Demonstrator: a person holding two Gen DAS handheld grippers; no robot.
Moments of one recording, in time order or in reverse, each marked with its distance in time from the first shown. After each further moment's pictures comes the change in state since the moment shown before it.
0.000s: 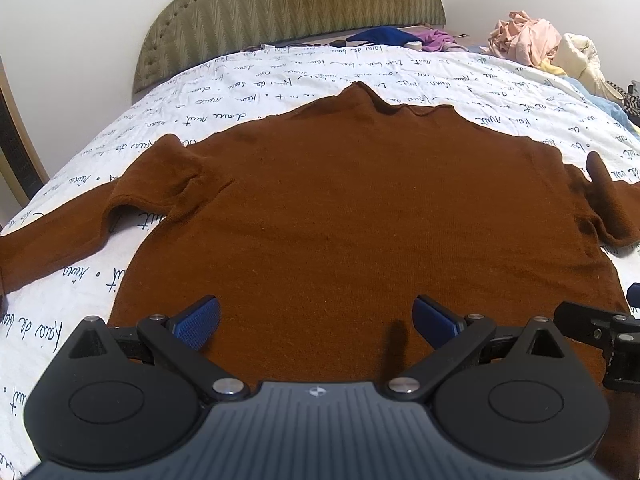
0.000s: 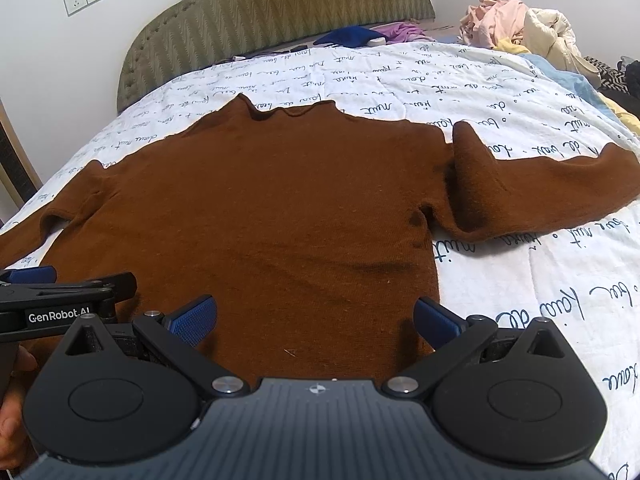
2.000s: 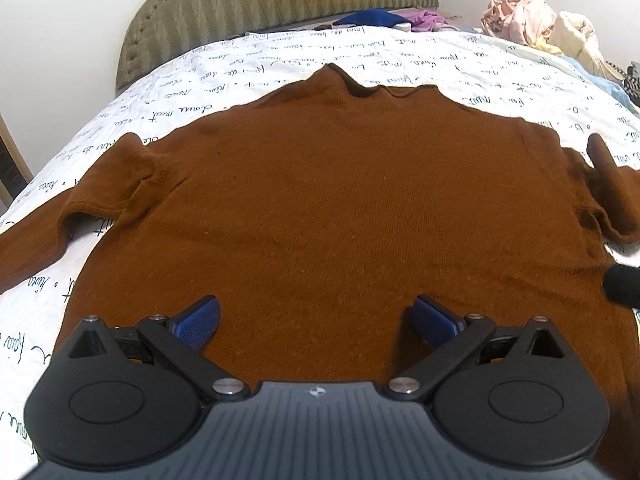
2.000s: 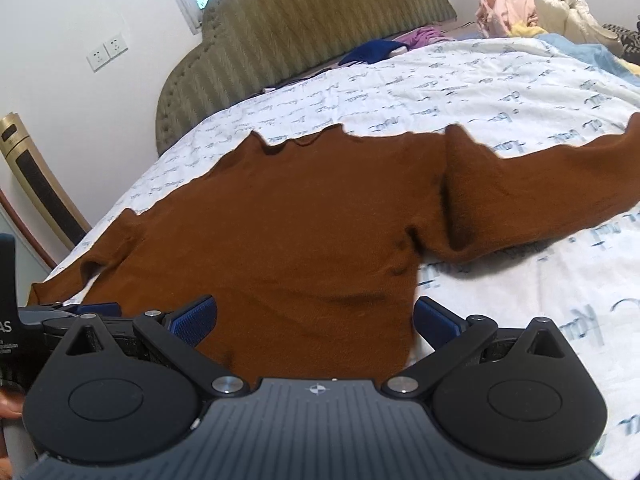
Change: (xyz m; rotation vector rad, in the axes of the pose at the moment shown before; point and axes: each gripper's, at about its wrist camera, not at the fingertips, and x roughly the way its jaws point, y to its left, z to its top) left arm 0.028 -0.036 0.010 0.027 0.041 0.003; right arm 0.004 -0.067 0.008 0.099 -0.074 0.185
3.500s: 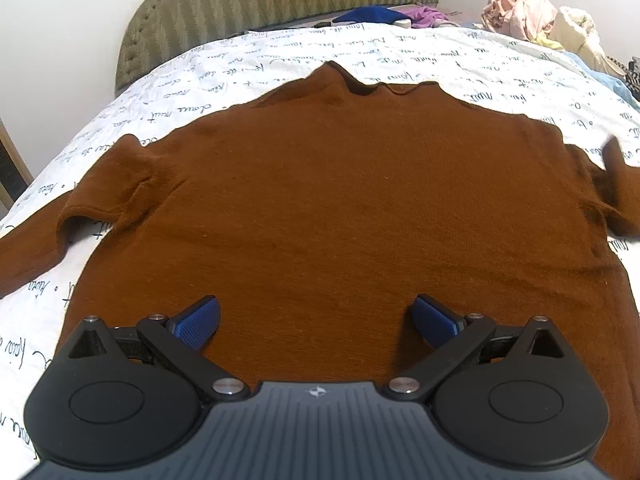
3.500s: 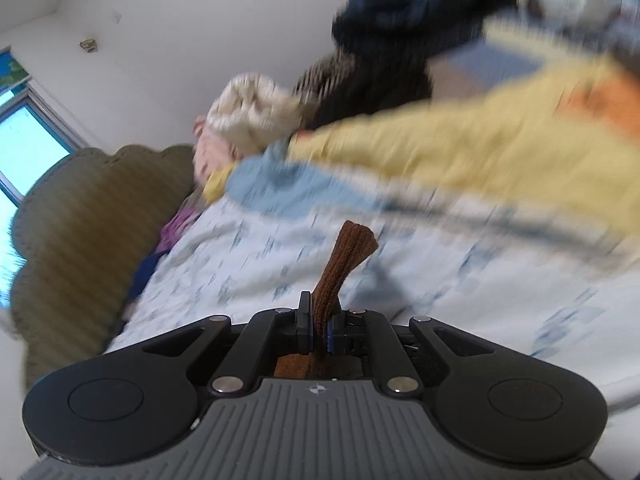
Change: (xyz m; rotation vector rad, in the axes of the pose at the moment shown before) left arm 0.003 0.002 0.002 0.009 0.009 0.008; right arm -0.068 -0.316 0.091 0.635 -0.498 -0.430
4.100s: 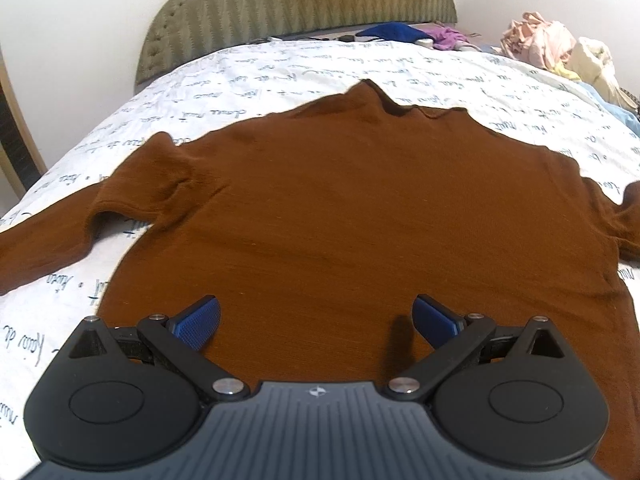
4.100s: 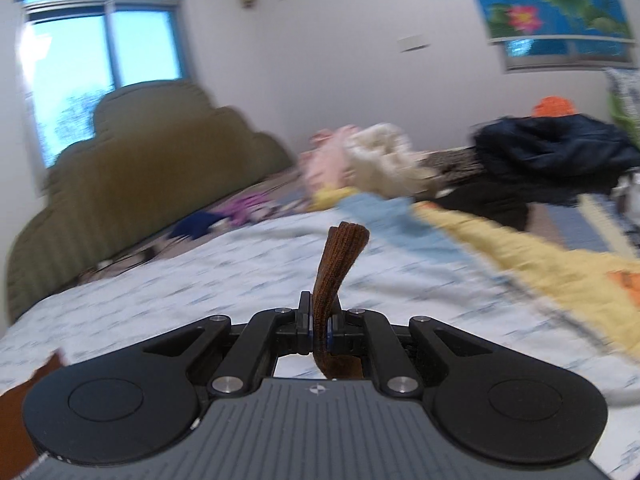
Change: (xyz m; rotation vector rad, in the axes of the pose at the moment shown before) left arm -0.008 0.033 0.002 -0.072 -0.031 0.006; right arm -0.083 0.150 -0.081 -0.503 -0.042 0.191
